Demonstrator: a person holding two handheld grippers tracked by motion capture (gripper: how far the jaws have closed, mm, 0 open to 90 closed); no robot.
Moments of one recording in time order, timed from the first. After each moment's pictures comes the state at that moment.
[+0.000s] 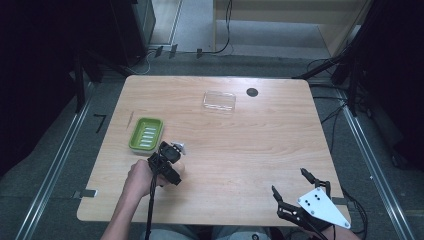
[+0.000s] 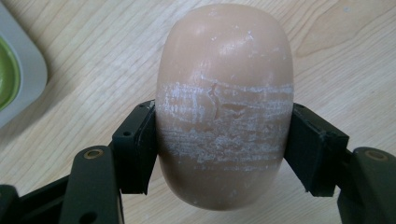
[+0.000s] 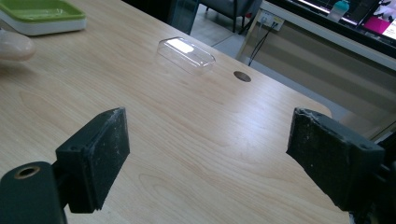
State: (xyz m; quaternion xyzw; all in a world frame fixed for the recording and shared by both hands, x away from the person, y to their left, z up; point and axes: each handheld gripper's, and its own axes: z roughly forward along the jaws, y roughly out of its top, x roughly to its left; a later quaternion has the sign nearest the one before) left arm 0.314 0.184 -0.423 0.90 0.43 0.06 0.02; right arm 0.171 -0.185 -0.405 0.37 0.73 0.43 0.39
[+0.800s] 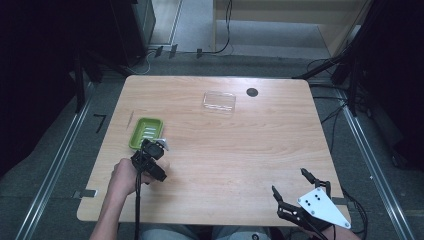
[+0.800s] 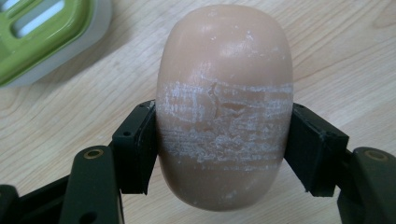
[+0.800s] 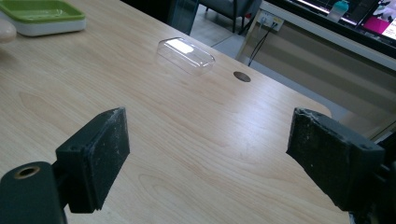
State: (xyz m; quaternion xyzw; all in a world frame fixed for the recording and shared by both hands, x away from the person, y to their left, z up) left arm 0.318 0.226 -0.417 0.88 0.48 0.06 0.01; right arm 0.171 -0.185 -0.404 0.37 0.73 0.43 0.39
